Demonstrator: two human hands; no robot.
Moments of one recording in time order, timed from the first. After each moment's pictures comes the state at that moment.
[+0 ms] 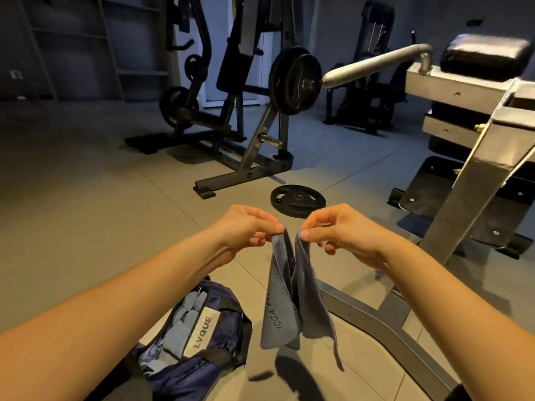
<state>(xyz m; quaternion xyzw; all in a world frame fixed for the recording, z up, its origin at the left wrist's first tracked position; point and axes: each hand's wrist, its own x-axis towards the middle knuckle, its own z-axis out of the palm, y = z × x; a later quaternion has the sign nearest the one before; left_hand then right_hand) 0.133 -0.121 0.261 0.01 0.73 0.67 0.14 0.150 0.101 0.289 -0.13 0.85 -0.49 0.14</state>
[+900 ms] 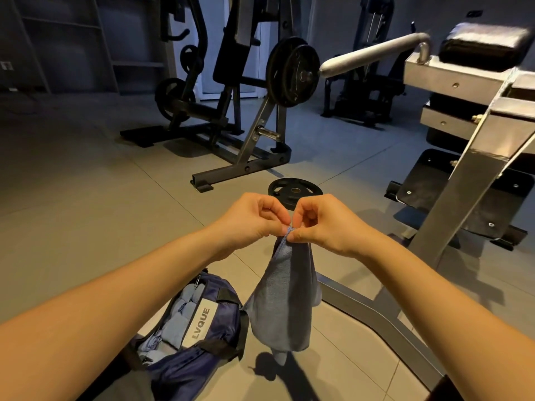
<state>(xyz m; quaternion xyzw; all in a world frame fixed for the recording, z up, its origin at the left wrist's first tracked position) 0.149 -0.112 0.267 0.18 0.80 0.57 0.08 0.156 0.083 0.284 -0.21 0.91 -0.34 0.01</state>
